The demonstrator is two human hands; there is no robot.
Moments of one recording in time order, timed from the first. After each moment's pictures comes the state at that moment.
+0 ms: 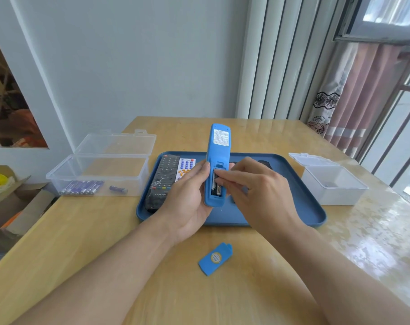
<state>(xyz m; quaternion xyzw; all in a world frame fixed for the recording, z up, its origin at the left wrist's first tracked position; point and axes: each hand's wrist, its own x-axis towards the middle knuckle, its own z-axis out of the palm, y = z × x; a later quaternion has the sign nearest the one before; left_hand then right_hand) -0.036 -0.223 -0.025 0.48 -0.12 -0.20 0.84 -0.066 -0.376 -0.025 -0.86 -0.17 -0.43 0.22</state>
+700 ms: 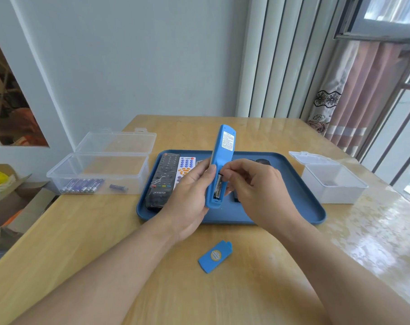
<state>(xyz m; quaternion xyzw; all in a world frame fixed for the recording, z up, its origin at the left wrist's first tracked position) -0.042 -0.227 -0.027 0.55 -0.15 -0.16 0.81 -0.074 -0.370 -0.012 -0.85 -0.07 -0.22 0.47</state>
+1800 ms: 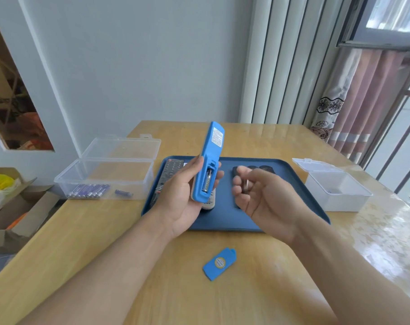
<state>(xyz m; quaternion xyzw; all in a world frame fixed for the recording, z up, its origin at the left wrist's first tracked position) -0.023 -0.212 -0.016 0.47 -0.09 -0.14 0.86 -0.075 -0.375 0.004 -0.47 0.07 0.06 0.88</state>
